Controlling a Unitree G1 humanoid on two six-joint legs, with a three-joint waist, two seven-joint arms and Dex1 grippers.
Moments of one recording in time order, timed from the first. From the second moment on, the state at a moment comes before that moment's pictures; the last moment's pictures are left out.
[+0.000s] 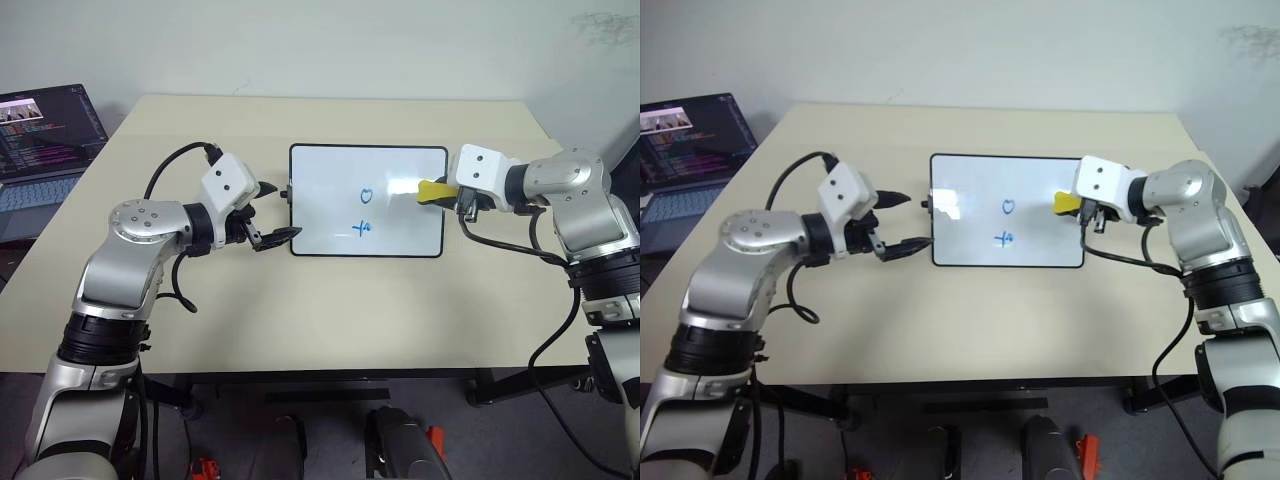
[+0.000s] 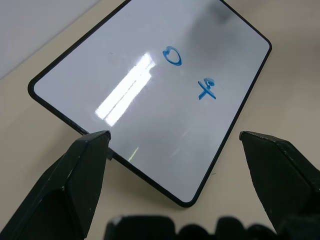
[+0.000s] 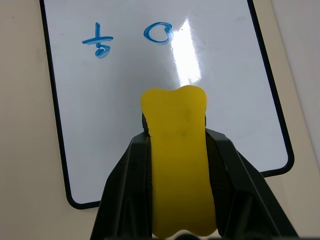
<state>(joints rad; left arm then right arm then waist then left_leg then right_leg) -0.63 0.74 -0.04 -0.06 -0.23 0.50 -0.93 -0.96 -0.73 0.22 0.35 -0.19 0.12 1.11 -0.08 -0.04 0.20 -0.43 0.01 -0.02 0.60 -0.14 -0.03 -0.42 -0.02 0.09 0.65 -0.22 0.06</state>
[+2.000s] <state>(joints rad) -0.59 0.70 -0.08 -0.07 -0.22 0.52 -0.89 -1.18 -0.45 0.38 0.81 -0.37 0.12 0.72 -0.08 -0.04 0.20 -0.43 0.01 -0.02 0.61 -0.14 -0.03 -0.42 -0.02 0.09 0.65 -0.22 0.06</state>
